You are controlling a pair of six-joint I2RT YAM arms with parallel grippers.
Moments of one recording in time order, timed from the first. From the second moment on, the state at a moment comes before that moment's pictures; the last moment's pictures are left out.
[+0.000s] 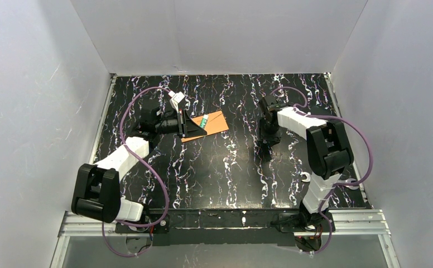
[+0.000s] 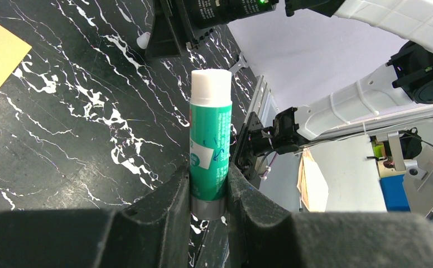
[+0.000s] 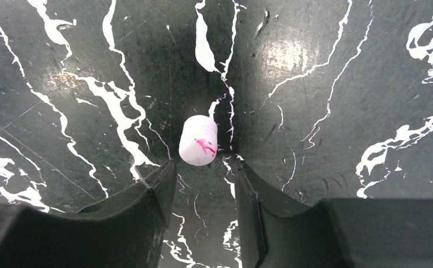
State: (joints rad) left arm -0.26 1.37 0.79 0.22 1.03 -0.62; right arm 0.39 1.82 1.22 -0.71 0.09 0.43
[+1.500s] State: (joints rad) left arm -0.34 1.44 0.79 0.21 1.06 -0.54; right arm 0.39 1.69 1.28 -0.59 -0.57 0.43
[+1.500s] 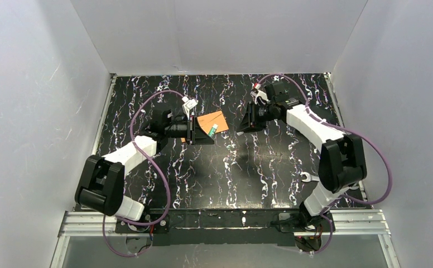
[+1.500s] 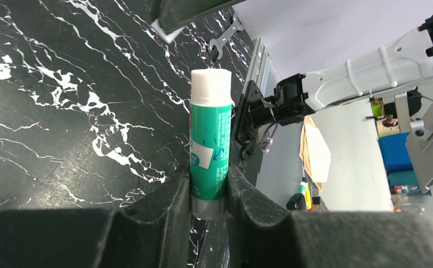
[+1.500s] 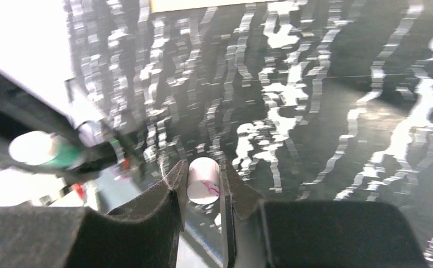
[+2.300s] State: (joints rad) left arm -0.39 1.43 0.93 -0.11 1.05 -0.17; right arm 0.45 1.52 1.24 -0.30 -0.86 0.78
